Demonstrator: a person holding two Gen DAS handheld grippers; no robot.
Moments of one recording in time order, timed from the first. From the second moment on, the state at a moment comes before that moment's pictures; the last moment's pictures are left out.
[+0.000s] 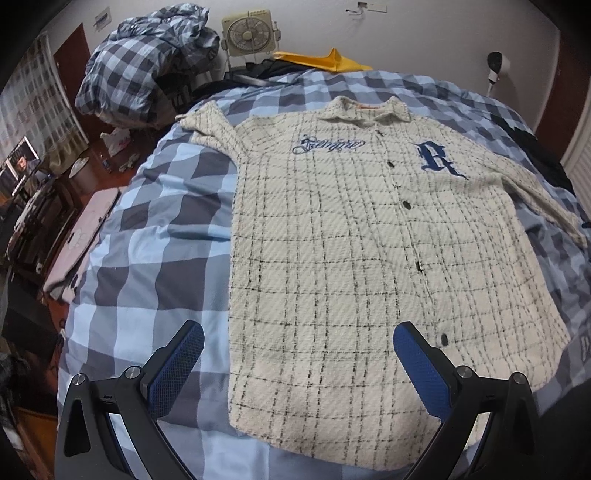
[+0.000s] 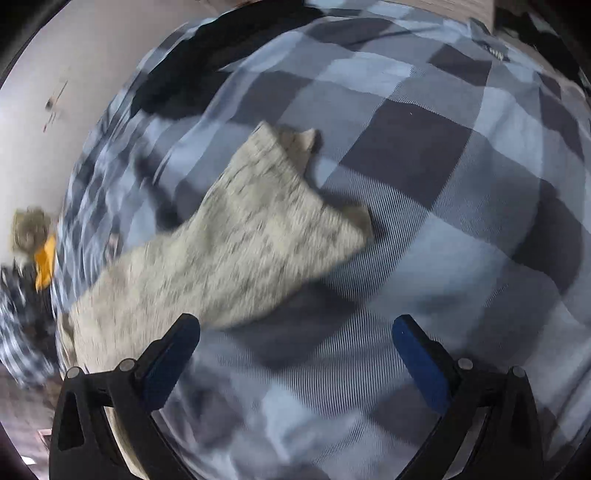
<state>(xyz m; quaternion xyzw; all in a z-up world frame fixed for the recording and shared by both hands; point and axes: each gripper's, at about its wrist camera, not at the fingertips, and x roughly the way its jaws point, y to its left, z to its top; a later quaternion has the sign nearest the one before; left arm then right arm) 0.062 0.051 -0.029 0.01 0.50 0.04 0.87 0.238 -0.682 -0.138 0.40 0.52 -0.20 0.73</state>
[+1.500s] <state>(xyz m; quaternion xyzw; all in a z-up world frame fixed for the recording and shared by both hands) 0.037 0.084 0.020 -0.07 0.43 0.02 0.90 0.311 -0.244 0.197 0.09 0.28 0.07 0.95</state>
